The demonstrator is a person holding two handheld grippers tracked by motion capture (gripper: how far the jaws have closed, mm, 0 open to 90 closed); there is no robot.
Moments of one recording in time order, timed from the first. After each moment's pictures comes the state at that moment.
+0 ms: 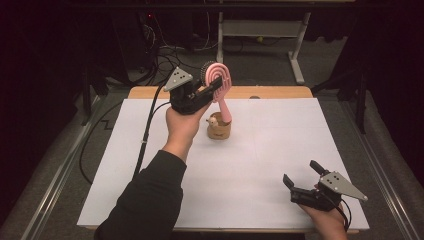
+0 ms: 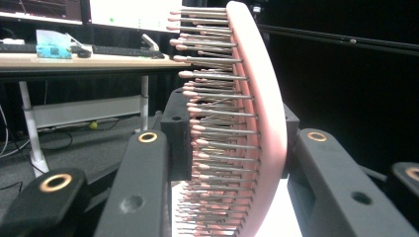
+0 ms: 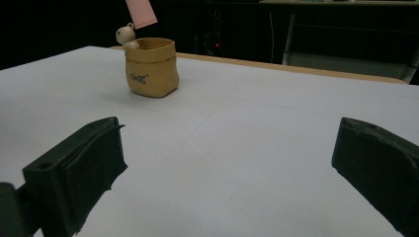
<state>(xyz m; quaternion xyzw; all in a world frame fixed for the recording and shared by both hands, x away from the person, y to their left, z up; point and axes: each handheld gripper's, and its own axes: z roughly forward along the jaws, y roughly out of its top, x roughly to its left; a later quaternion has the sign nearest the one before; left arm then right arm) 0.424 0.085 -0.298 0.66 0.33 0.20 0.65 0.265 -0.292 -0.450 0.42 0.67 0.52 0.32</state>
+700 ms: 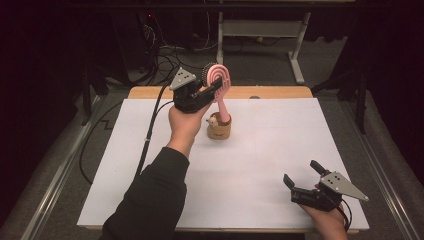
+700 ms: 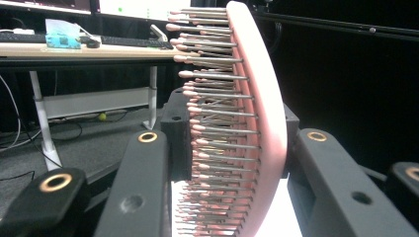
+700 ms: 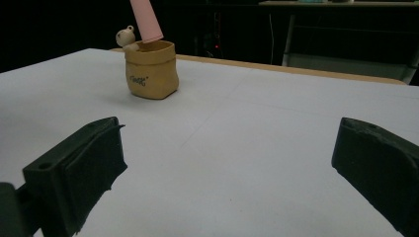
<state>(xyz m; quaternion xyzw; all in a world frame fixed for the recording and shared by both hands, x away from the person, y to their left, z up) 0.439 0.080 -0.311 0.66 0.35 0.21 0.63 0.265 -0.293 -0.450 0.42 0.67 0.52 0.32</state>
